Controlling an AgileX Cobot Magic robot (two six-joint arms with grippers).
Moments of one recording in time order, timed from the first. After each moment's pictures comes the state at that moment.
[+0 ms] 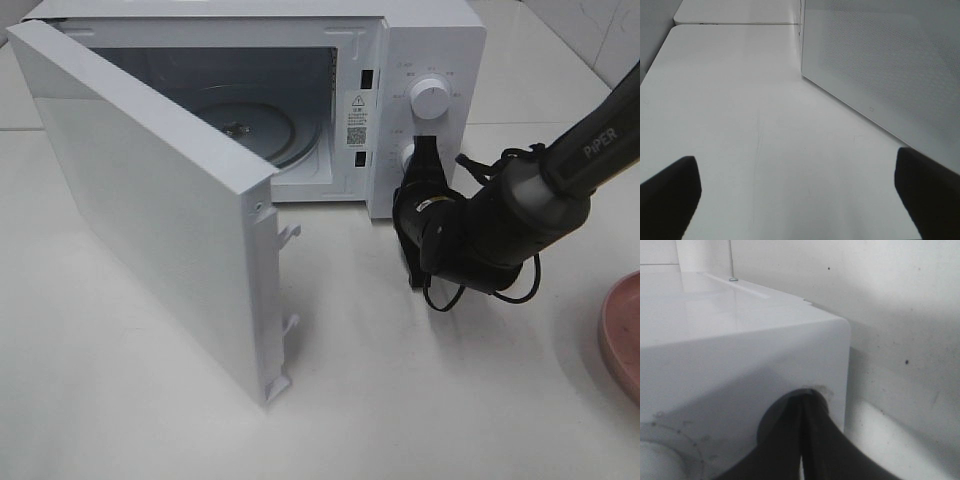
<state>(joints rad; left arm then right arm) 0.01 -0.01 -0.50 -0.10 1.04 0.05 0.53 2.17 -0.95 0.75 -0.81 1.22</state>
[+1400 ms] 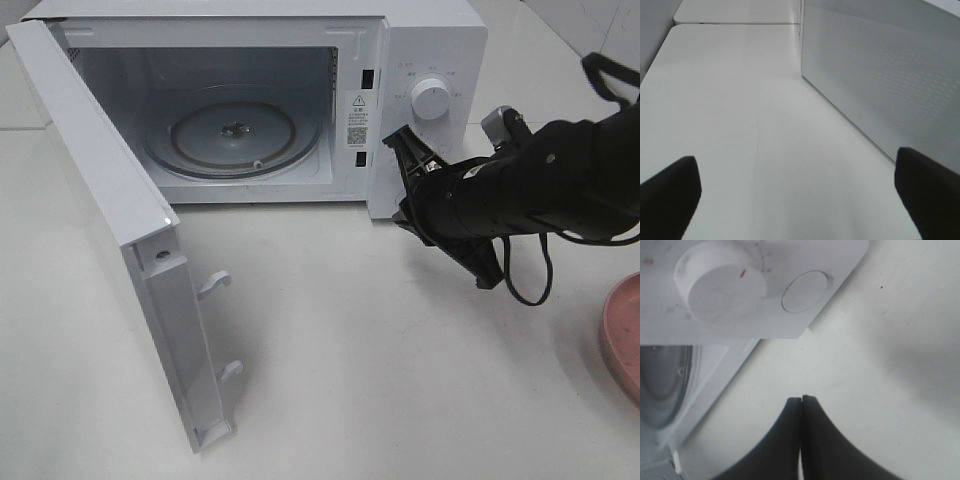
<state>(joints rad) 0.01 -0.01 -0.50 -0.10 1.04 0.05 0.50 1.77 -0.78 0.66 -0.25 0.63</state>
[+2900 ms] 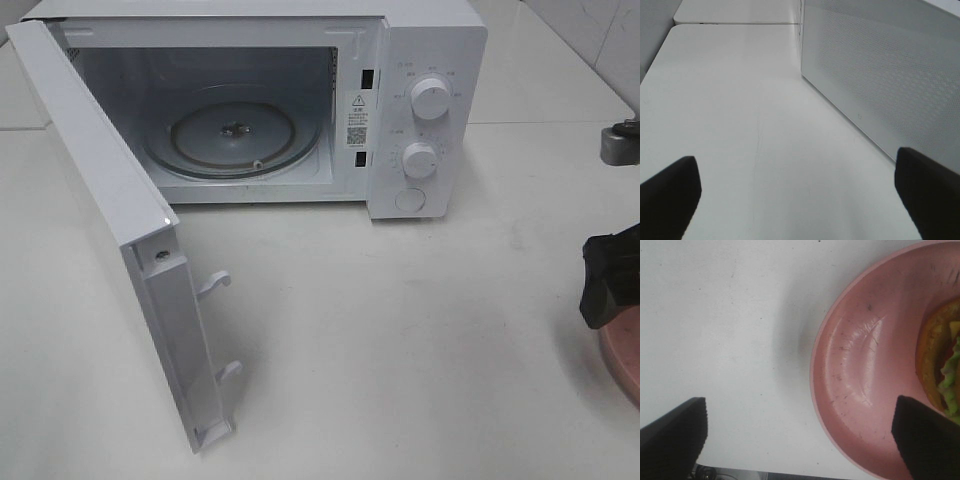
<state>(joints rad) 0.01 -0.01 -0.50 -0.10 1.04 0.05 0.09 1.38 -0.78 -0.03 0.84 0.01</state>
